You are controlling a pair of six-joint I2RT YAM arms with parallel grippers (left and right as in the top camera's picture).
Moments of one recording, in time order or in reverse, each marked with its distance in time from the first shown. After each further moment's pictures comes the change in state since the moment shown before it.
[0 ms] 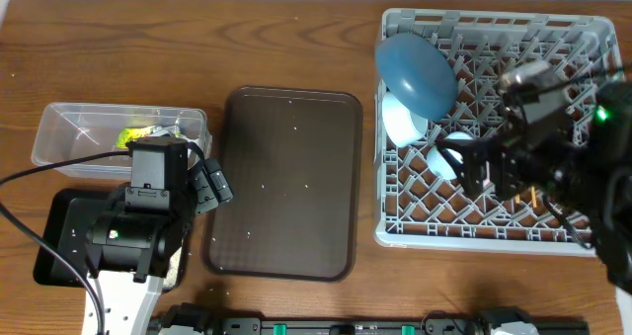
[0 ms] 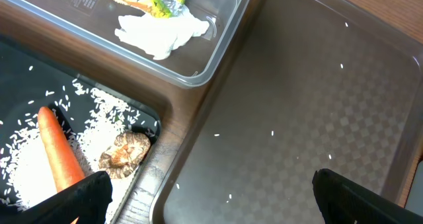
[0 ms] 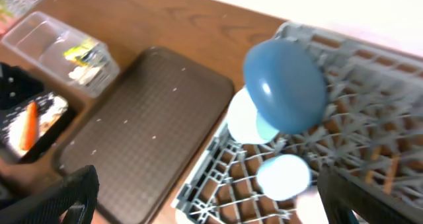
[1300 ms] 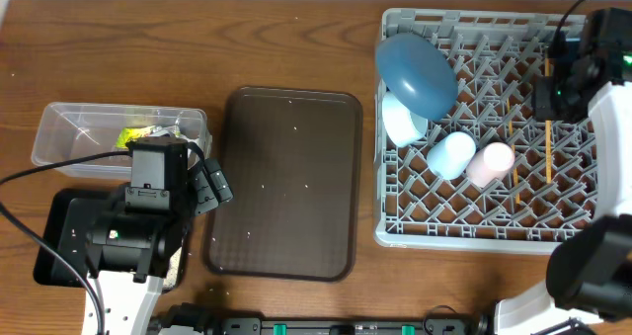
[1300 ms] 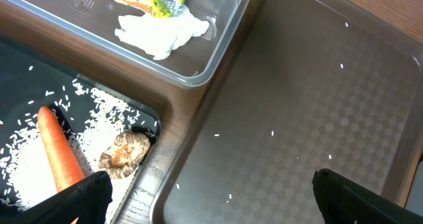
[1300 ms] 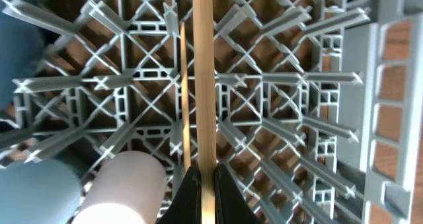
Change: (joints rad) left arm 0.000 0.000 0.000 0.000 0.000 0.000; right arm -0.378 0.687 -0.016 0.170 0.421 -0.090
